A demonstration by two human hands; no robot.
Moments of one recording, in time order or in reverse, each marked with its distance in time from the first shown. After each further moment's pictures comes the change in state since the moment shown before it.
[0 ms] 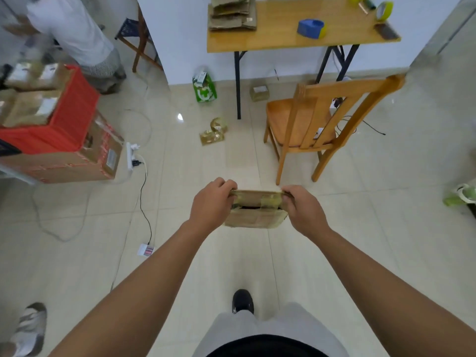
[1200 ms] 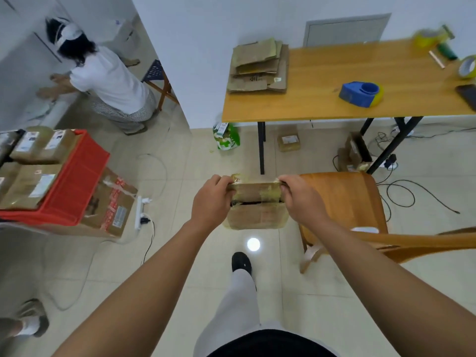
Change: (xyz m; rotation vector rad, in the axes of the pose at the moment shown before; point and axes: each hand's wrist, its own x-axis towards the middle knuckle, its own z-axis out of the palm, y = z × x) left_hand 0.529 -0.087 -0.022 0.033 0.163 -0.162; right_hand 0.580 0.025 -0.035 -0.030 -0.086 -0.220
